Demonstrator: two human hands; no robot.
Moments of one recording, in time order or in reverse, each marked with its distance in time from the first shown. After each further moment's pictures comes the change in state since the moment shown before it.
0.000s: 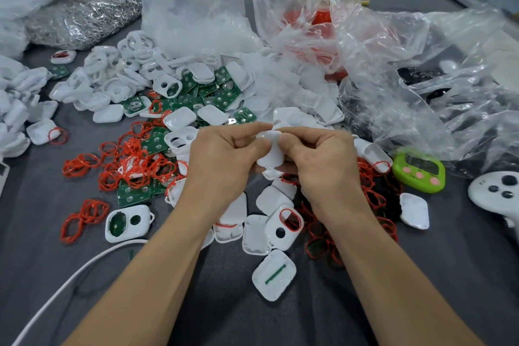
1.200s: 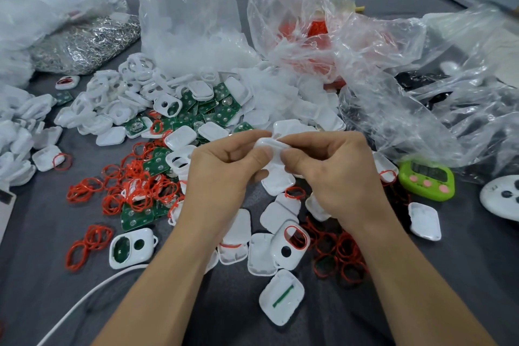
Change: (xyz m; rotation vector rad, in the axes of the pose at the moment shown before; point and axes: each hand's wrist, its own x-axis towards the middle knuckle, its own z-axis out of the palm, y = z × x) left_hand 0.001 0.004 -0.002 -0.184 0.007 -0.058; right_hand -0.004 -0.022 -0.017 -0.077 -0.114 -0.225
